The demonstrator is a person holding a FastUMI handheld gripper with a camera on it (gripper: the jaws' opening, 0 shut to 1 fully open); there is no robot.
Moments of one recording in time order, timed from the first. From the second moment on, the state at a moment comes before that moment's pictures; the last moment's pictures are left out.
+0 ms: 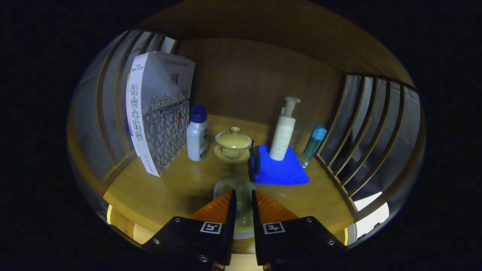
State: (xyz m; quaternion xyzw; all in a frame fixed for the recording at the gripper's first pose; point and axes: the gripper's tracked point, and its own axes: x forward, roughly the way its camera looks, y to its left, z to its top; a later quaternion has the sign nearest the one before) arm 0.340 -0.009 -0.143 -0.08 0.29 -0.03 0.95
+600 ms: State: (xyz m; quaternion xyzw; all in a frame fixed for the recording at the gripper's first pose) arm 0.240 -0.026 -0.044 0.05 0.14 -0.04 0.99
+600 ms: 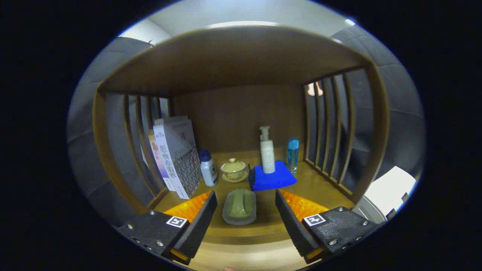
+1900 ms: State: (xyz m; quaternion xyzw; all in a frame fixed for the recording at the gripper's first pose) arm -0.048 0.037 -0.152 0.01 0.03 0.05 1.00
